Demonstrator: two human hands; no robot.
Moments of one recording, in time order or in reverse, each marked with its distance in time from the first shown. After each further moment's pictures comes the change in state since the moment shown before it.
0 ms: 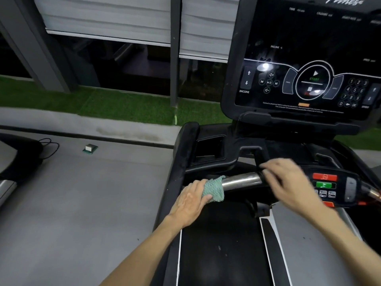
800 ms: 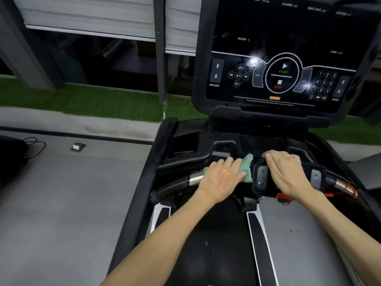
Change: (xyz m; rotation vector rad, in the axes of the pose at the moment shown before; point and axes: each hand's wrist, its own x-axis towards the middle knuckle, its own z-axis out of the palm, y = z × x) left_hand 0.099 0.140 0.038 0.369 0.173 0.255; right_hand -0.004 0.092 -0.014 -0.129 -0.030 0.155
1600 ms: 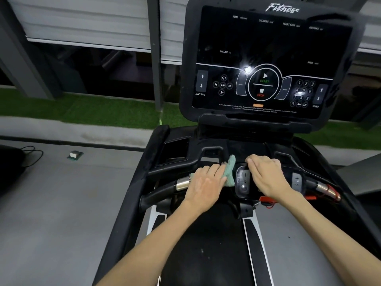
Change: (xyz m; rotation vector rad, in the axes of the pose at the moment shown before) left_hand -0.013 0.011 -0.006 0.026 0.018 -0.050; right_hand 0.001 0.005 -0.002 -0.019 -0.077 -0.006
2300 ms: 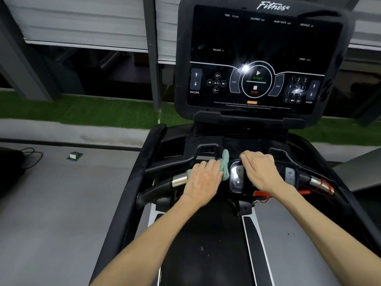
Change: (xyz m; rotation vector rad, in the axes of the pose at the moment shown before) left_hand 0.004 0.009 0.003 0.049 0.048 0.000; right_hand -0.001 -0.002 -0.003 -0.004 -0.015 -0.030
